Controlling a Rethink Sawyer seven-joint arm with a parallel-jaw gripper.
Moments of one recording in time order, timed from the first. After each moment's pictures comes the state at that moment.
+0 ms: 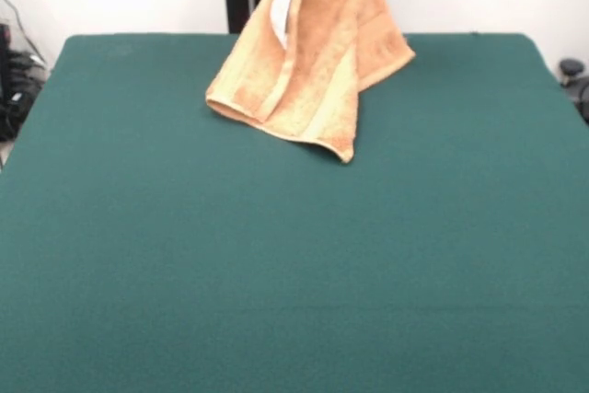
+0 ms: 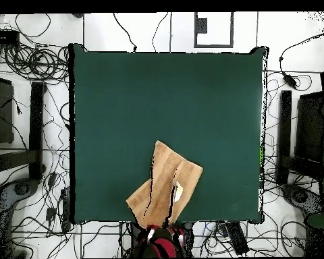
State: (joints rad) arm -0.14 -1.17 -0.26 2.42 -0.09 0.28 1.57
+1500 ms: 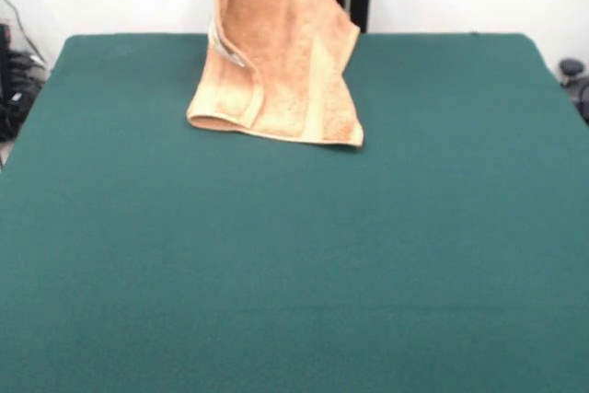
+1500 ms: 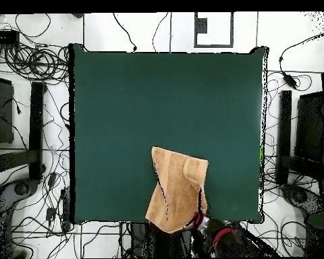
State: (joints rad) arm -1.08 -1.10 0.40 2.55 -0.03 0.27 1.57
